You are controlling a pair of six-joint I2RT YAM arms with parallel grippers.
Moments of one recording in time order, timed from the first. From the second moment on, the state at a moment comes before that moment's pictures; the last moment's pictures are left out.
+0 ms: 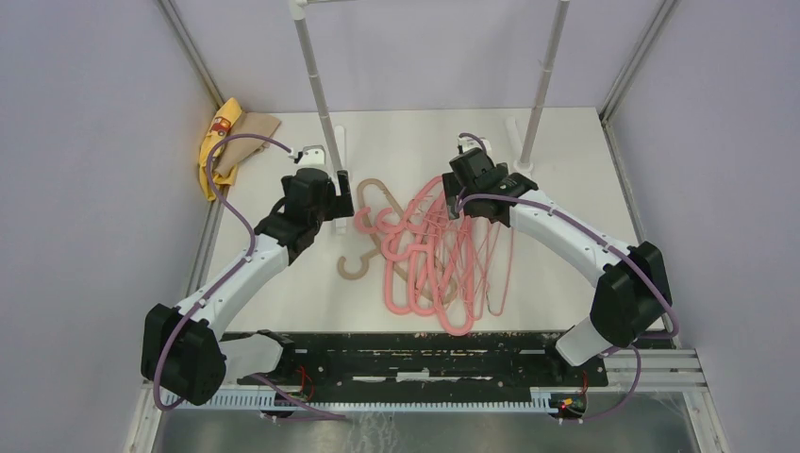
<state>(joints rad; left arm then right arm) -0.41 1.20 0.88 -0.24 -0.36 -0.30 0.61 1.55 1.28 -0.65 0.43 0.32</state>
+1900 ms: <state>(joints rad) -0.42 1.21 0.88 -0.29 -0.39 -0.31 0.83 1.63 0.95 -0.35 0.19 0.54</state>
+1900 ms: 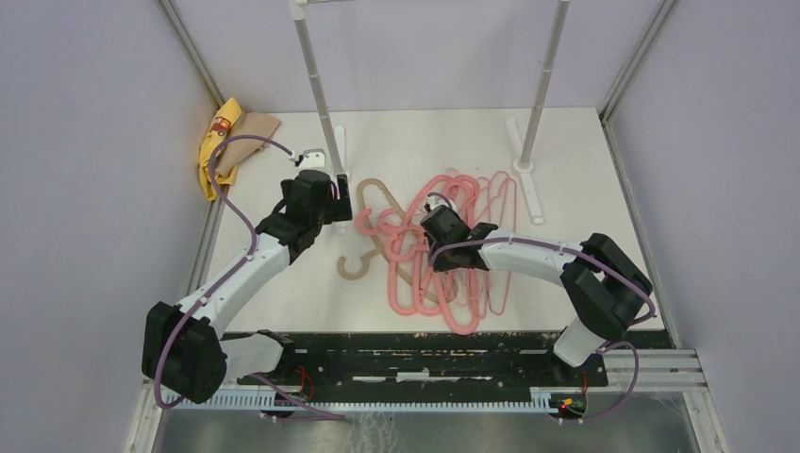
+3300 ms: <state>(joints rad) -0.42 1.16 0.88 -0.31 -0.46 -0.33 0.51 1.58 1.74 -0.19 -0.34 0.66</state>
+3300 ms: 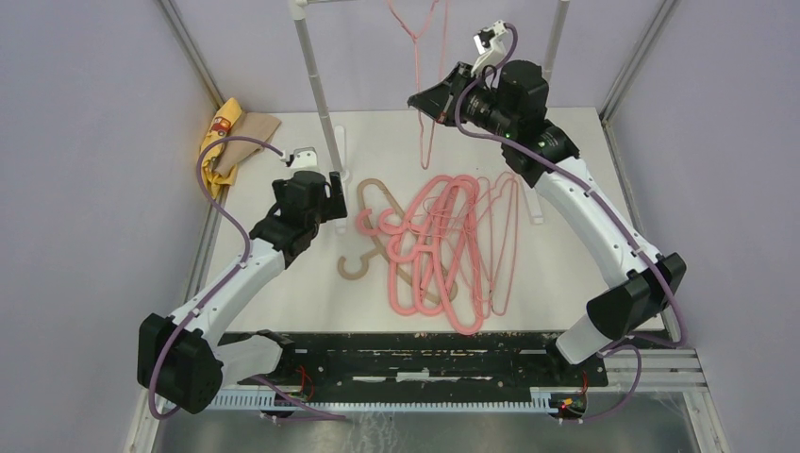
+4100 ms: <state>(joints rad) -0.42 1.18 0.88 -0.31 -0.47 -0.33 0.14 1.60 1.53 0.12 -0.36 1.05</state>
